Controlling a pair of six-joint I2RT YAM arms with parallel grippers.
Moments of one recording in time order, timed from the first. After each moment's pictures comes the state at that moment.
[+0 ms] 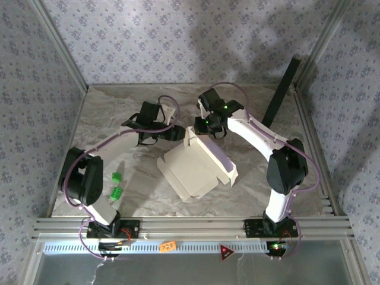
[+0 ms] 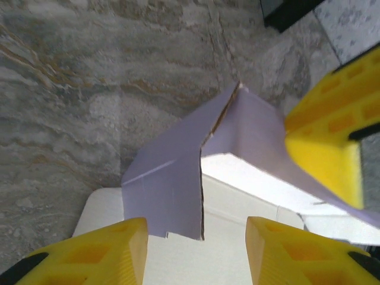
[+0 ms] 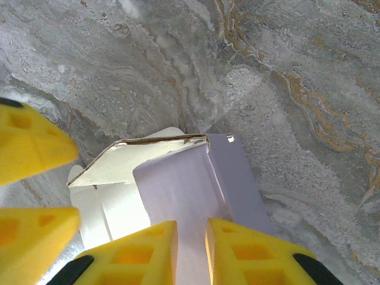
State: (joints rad) left arm -0.46 1.63 1.14 -0.29 0.54 -0.26; right arm 0.60 1.80 1.59 -0.85 -0.14 0.38
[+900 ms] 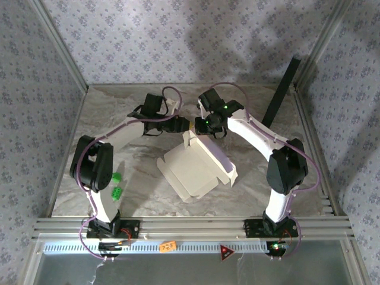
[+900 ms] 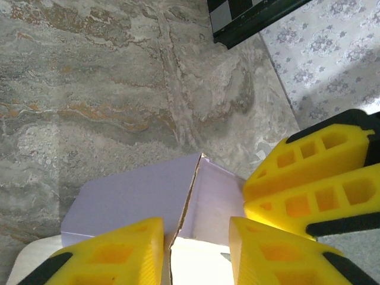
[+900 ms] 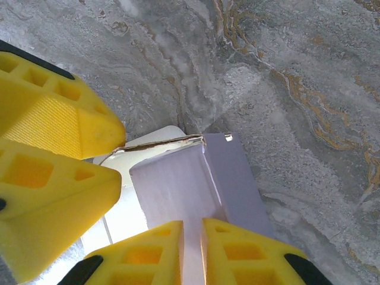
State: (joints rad) left arm -0.44 1.80 1.29 -0.26 0.77 -0.36; right arm 0.60 1.80 1.59 -0.85 -0.14 0.37
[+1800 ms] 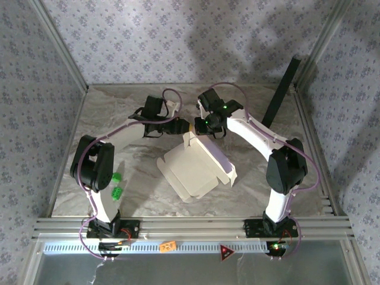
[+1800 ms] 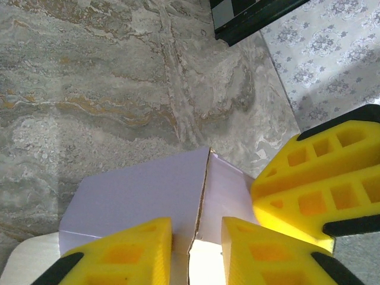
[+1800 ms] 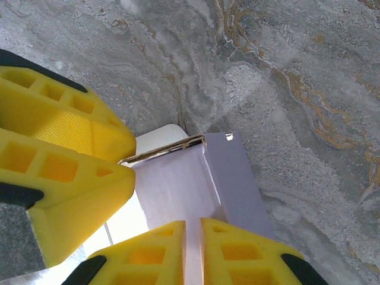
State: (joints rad) left arm -0.45 1.80 1.26 -0.22 0.78 -0.39; right arm 0.60 1.81 1.60 -0.86 -0.14 0.37
